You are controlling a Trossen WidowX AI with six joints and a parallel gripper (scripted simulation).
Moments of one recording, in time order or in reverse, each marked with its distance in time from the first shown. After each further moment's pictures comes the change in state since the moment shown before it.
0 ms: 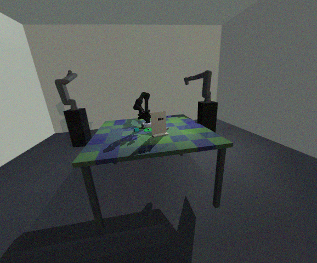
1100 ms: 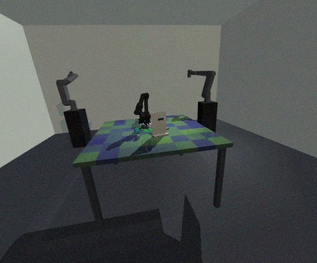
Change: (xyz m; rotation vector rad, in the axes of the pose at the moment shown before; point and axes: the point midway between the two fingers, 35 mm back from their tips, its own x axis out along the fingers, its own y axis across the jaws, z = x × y) arm 0.044 -0.029 0.000 0.004 -0.001 -0.002
